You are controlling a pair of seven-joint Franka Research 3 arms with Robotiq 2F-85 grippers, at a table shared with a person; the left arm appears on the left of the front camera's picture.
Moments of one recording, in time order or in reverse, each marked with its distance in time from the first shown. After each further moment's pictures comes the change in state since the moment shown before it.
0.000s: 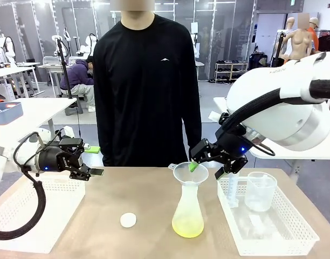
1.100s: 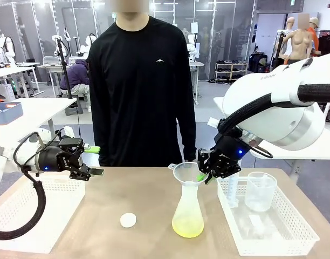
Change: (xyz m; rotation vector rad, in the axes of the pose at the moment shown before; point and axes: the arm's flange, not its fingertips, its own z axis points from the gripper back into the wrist) left arm 0.000 0.000 0.000 0.000 0.000 0.000; right arm 0.005 -0.007 -0.013 -0.027 0.057 -0.047
